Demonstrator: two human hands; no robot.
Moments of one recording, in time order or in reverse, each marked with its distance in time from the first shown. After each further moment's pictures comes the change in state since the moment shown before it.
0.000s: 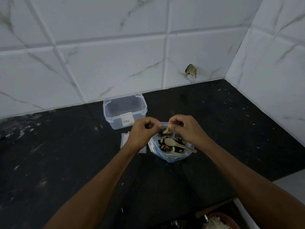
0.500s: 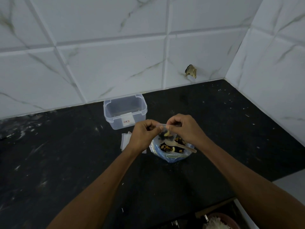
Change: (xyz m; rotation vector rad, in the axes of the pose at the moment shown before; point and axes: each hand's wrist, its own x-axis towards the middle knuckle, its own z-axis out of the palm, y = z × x) left_hand -0.005 0.000 0.005 -0.009 0.003 -0.020; right_hand -0.002 -0.009 0.000 -0.014 -0.003 -0.010
